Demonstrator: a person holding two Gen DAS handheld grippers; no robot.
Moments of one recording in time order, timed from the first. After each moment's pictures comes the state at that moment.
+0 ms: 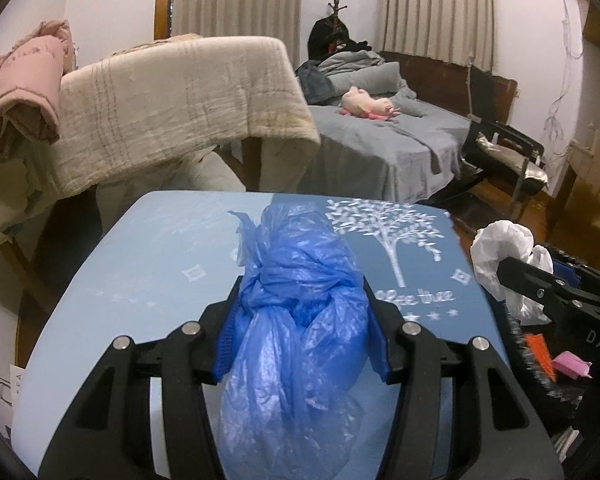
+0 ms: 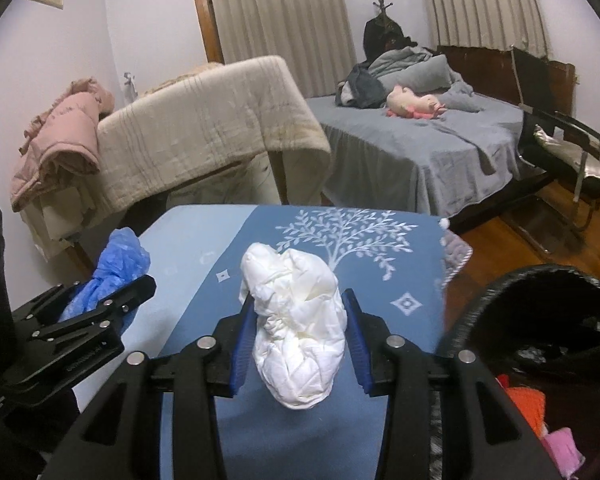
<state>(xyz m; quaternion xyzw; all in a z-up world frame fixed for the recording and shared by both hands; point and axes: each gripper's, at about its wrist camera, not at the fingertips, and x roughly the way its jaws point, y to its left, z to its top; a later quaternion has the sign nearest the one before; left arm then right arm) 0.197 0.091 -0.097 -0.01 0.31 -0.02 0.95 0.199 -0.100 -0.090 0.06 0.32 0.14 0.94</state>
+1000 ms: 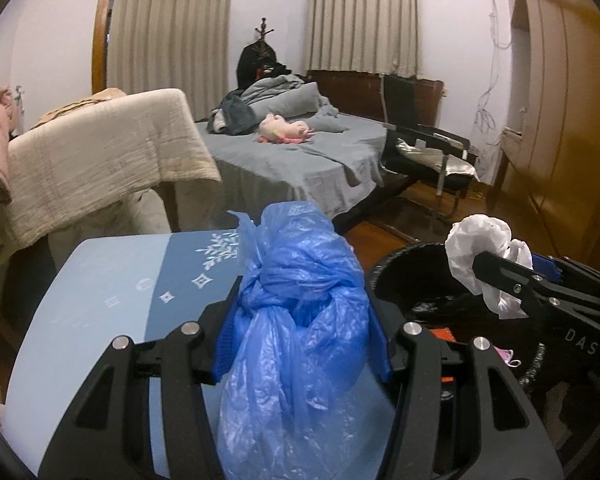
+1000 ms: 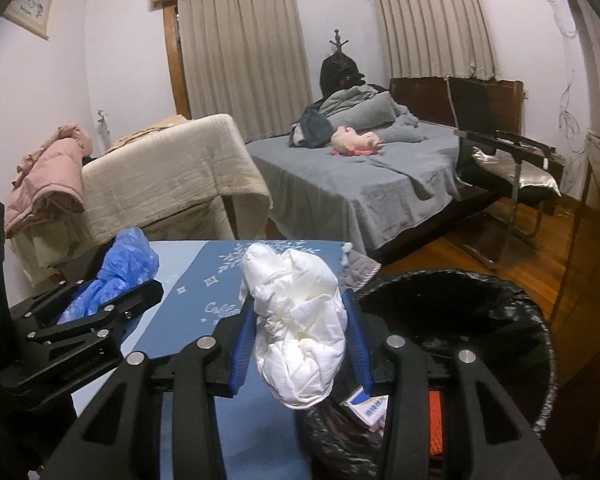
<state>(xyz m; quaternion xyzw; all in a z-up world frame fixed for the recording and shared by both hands) 0.128 -0.029 -0.048 0.02 0.27 -0.14 0.95 0.098 -0.207 -0.044 0.07 0.26 0.07 0.96</state>
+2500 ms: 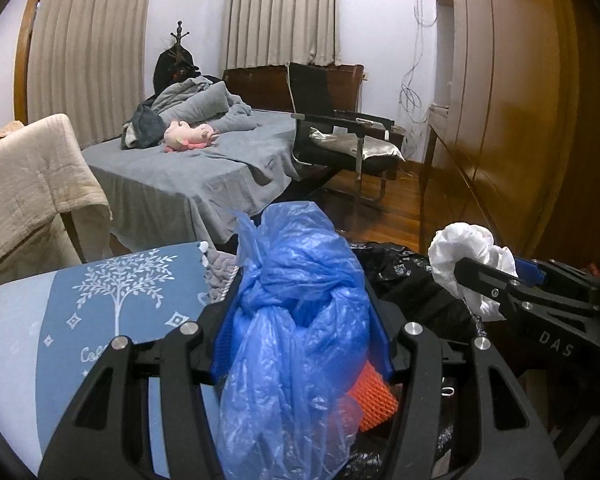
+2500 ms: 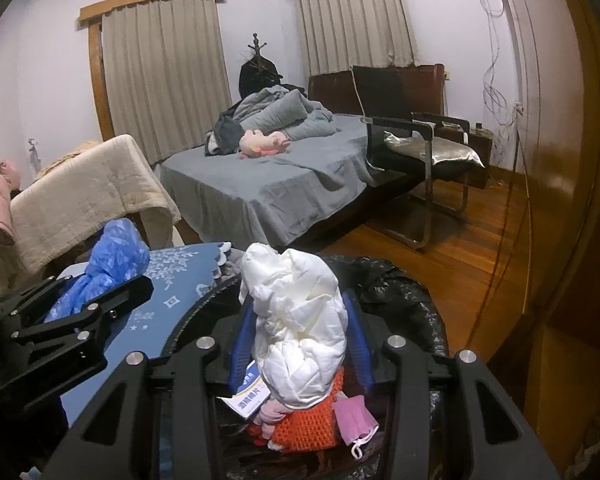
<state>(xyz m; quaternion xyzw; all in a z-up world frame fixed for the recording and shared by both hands) 0.158 -0.172 -0.073 0.05 0.26 -0.27 0.93 0.079 -0.339 -0.073 0.11 0.26 -0.06 0.96</state>
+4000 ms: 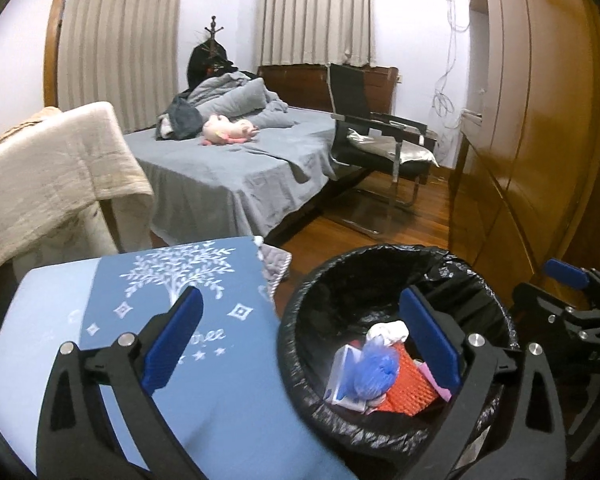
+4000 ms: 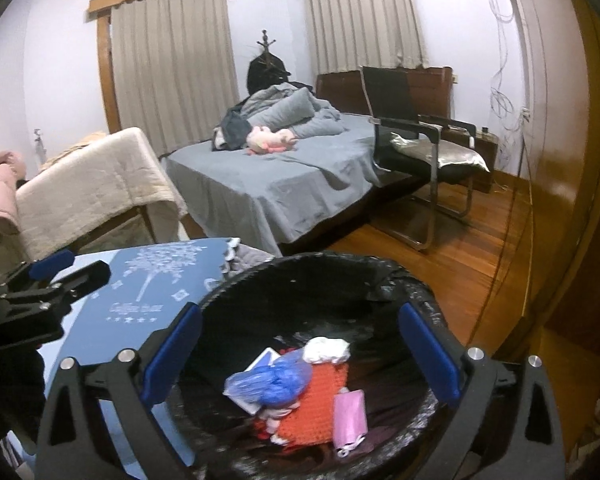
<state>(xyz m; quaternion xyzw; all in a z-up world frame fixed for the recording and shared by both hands) 0.165 -0.112 -0.050 0.04 0.27 -0.21 0.94 0.071 -0.324 -0.058 0.09 0.27 -0.05 0.96</state>
